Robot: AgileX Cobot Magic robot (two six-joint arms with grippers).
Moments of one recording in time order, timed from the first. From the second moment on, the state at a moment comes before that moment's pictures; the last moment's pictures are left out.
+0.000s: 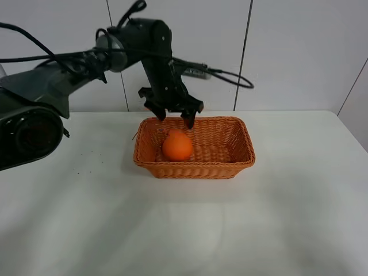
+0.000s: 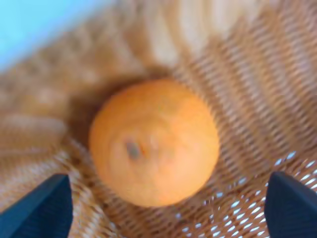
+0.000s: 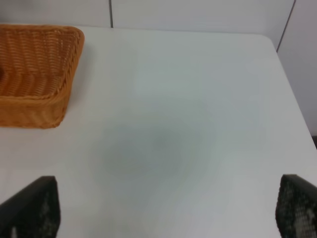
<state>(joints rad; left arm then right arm) -0.53 2.39 -2.33 0.00 1.19 -0.02 0.00 -0.01 -0.50 0.01 1.03 -0.01</state>
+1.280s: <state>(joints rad) 0.02 2.25 -2.21 0.00 1.19 0.09 0.00 -0.01 -0.50 0.01 1.03 -0.01</state>
